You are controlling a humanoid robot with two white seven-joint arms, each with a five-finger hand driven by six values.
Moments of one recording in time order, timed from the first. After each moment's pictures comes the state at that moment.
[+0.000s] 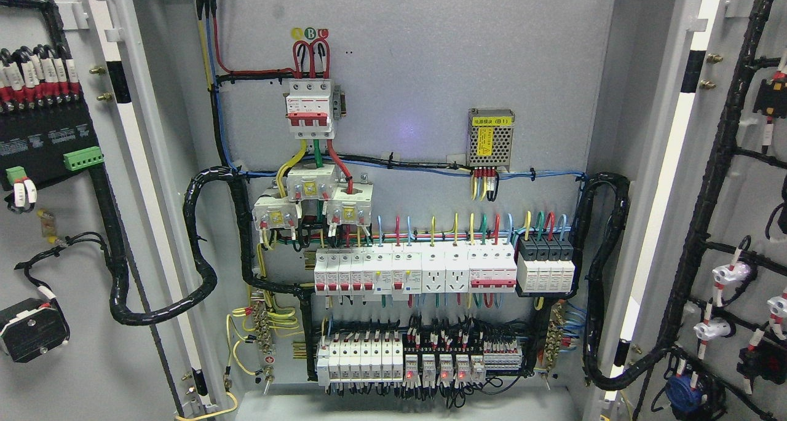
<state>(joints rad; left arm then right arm) 0.48 0.62 0.36 -1.78 0.77 -0.55 -0.08 0.41 -0.32 -0.40 -2.06 -0.98 -0.37 0.47</state>
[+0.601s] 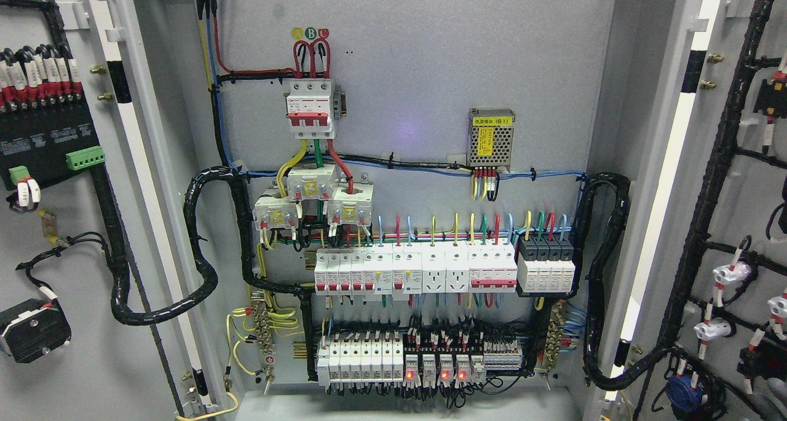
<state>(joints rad) 0.55 0.61 0.35 -1.84 0.77 -0.55 -0.09 0.41 -0.35 -0.27 -2.06 -0.95 -0.37 0.47</state>
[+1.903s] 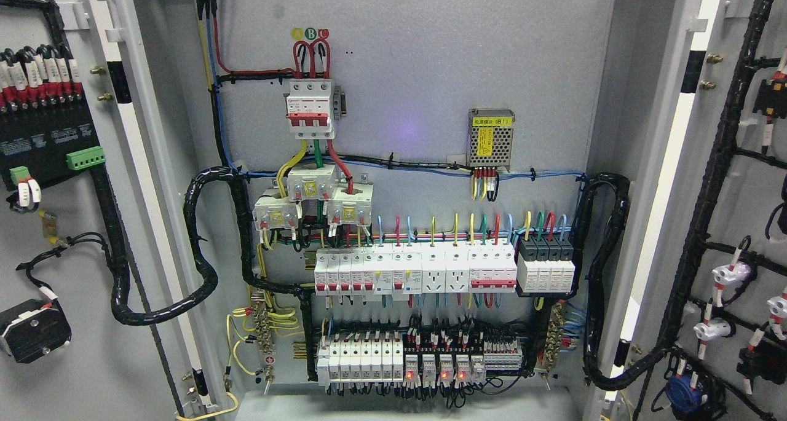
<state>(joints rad) 0.68 0.44 0.10 -1.82 0.56 -0.57 -0.12 0.43 -0.35 0.11 -1.78 -0.65 -0.37 0.47</state>
